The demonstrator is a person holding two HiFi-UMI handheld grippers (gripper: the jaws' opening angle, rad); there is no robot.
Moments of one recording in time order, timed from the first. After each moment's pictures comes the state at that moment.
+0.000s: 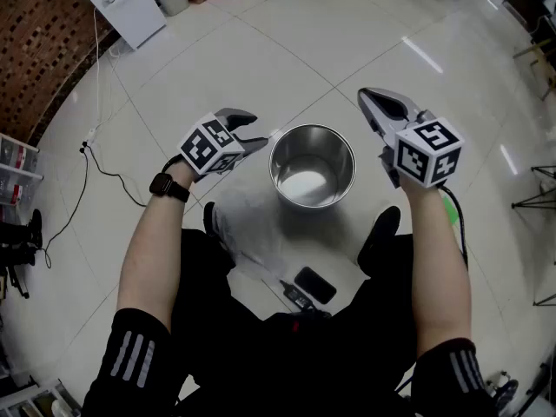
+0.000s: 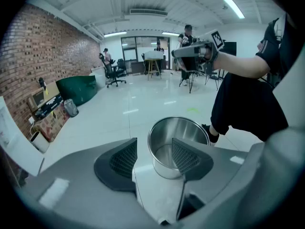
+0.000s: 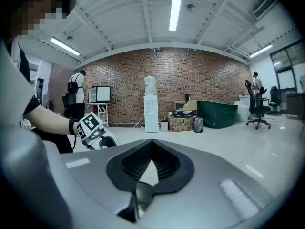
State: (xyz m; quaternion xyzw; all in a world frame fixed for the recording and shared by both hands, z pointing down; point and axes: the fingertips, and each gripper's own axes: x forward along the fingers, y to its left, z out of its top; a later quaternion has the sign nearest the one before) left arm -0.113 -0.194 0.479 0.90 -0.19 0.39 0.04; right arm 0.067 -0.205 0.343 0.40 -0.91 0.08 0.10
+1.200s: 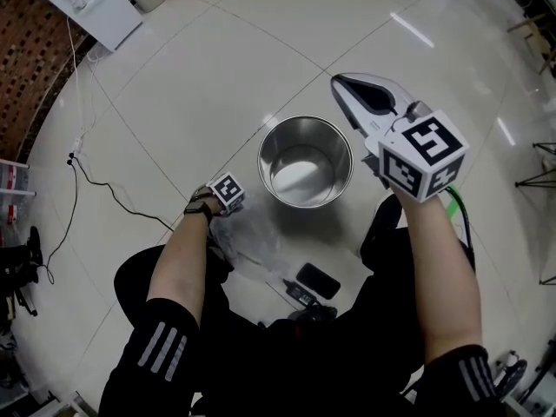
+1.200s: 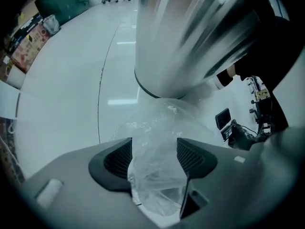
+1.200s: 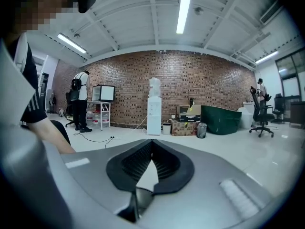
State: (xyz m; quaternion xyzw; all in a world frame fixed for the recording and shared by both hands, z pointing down) left arm -0.215 -0.091 0.813 0.71 -0.12 0.65 0.26; right arm 0.035 -0.202 0.330 0.39 -0.91 0.04 0.10
